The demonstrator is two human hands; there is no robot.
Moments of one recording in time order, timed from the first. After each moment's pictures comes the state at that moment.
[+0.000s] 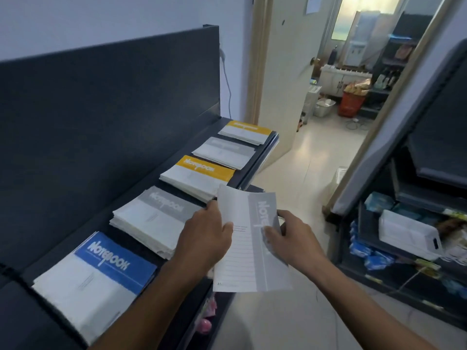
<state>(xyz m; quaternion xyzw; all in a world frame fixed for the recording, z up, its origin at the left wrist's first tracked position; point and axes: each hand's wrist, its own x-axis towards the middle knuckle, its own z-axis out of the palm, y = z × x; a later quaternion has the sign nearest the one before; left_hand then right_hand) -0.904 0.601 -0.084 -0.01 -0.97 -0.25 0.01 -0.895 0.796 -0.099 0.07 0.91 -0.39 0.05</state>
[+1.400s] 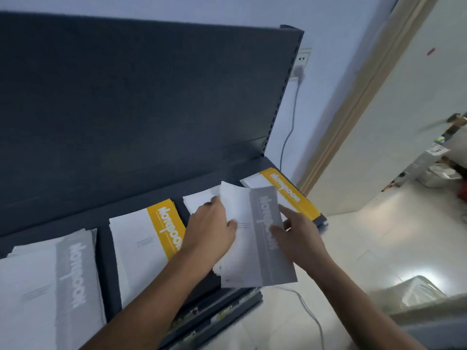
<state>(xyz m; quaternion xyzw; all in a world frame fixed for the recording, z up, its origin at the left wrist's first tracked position) -1.252 0.682 -0.106 0.26 -0.92 -0.27 0.07 -1.341 0.852 -0.110 -0.17 0.92 -0.33 0.14</state>
